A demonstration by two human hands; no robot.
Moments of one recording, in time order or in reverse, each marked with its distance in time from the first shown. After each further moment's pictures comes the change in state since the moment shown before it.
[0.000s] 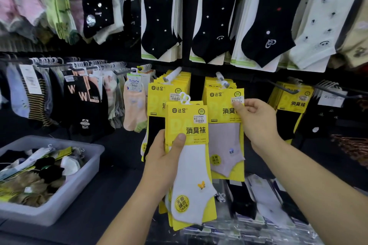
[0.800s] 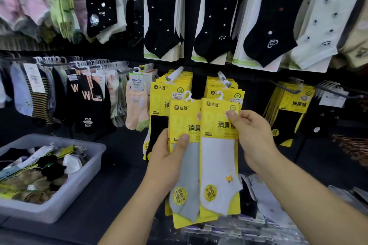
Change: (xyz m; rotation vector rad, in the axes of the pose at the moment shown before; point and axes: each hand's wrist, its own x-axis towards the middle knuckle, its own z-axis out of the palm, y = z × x) left_hand -0.001 -0.005 0.000 -0.028 -0.036 0.084; right_hand -0.046 -0.011 0.009 0.175 -0.093 0.210
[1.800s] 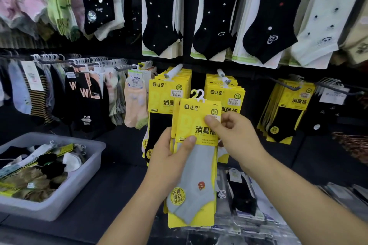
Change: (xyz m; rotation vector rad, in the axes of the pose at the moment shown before) left_hand -0.002 -0.002 0.005 -0.076 -0.057 0.016; right_hand -0.023 -0.006 0.015 -0.265 -0.184 -0.083
